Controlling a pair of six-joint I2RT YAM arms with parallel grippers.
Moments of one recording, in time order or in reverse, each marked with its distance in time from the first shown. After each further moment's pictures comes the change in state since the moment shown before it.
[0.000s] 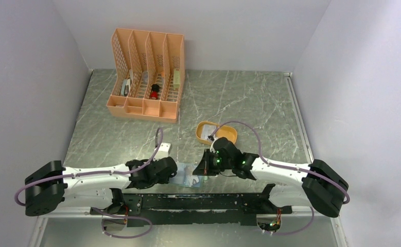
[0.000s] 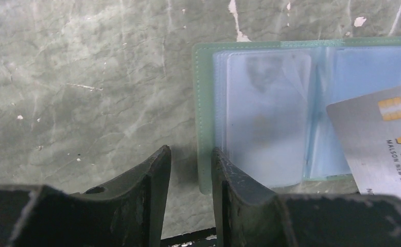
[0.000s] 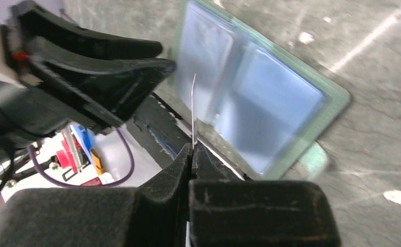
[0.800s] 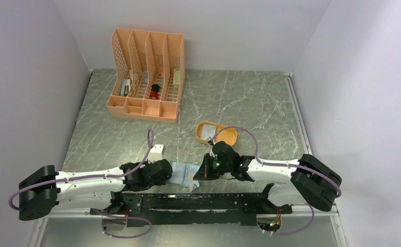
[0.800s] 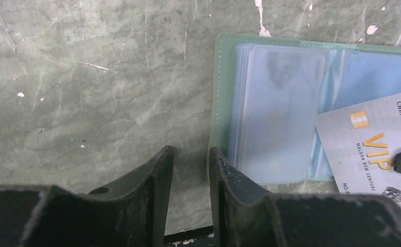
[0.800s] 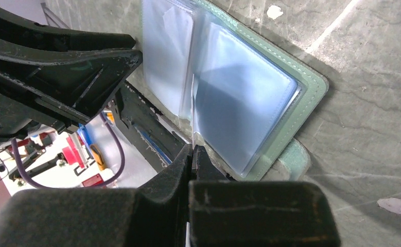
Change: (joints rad) left arm 0.006 -0.103 -0.085 0.003 -0.002 -0.115; right arm 0.002 0.085 -0.085 0.106 -0.031 0.058
